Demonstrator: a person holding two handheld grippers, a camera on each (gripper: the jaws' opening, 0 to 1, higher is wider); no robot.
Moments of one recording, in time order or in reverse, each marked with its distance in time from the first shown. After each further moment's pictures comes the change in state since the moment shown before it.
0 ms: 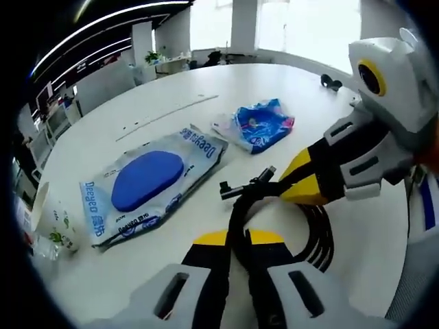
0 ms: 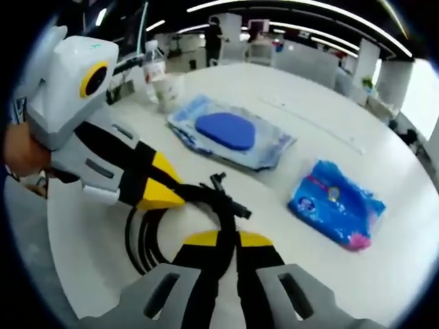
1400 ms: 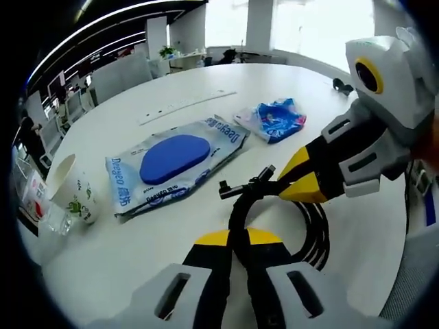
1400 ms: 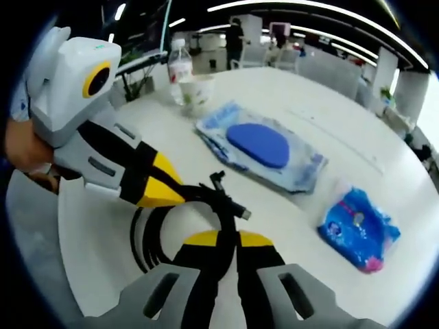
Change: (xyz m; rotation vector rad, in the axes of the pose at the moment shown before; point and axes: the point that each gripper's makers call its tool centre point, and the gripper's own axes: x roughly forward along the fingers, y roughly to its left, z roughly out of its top) left arm -0.030 0.022 -0.023 -0.058 0.017 0.059; right arm 0.014 0.036 0.021 -0.077 0.007 0.097
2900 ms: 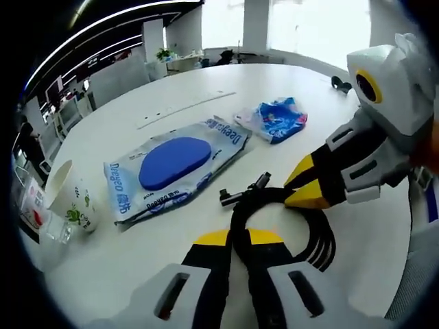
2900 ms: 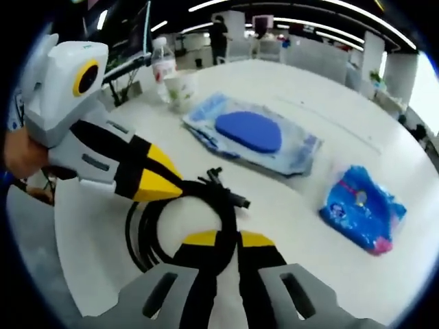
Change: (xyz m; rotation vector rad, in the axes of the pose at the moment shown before) left arm 0.008 0.004 0.006 0.039 -0.013 0.003; right arm 0.004 -0.004 -0.012 0.074 0.013 -0.040
